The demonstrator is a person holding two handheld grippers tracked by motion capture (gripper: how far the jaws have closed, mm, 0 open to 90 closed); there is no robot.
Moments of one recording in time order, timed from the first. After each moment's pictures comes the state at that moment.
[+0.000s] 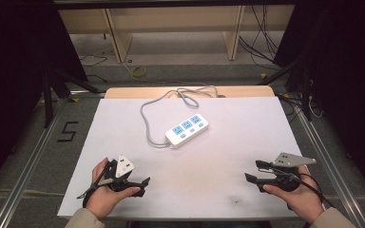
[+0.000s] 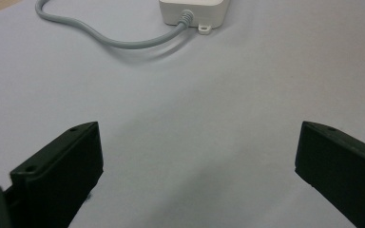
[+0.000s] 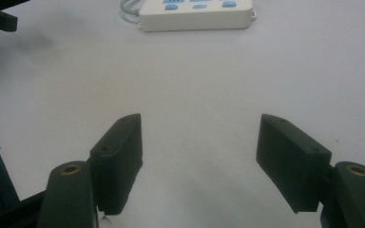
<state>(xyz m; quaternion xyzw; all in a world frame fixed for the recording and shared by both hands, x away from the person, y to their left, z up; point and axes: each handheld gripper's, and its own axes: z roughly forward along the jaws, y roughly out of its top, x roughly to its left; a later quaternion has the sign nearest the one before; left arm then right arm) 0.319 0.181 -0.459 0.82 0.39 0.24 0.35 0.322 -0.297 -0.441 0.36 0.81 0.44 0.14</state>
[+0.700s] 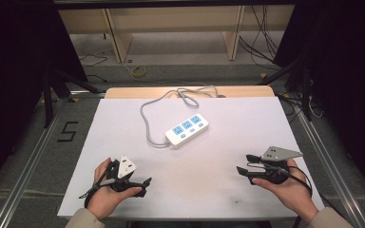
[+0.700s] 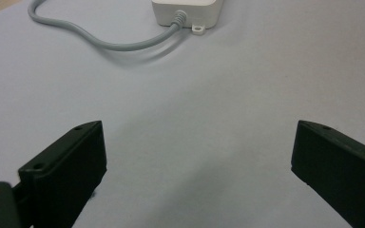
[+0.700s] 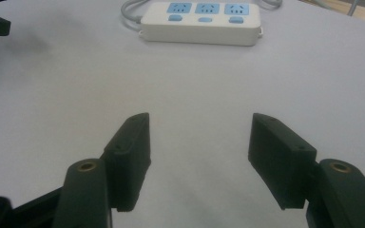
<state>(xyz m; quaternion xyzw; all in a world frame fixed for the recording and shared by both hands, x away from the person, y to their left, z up) 0.320 0.177 -0.460 0.82 0.39 0.24 0.35 0.340 -0.272 -0.436 0.34 0.82 0.44 0.15</state>
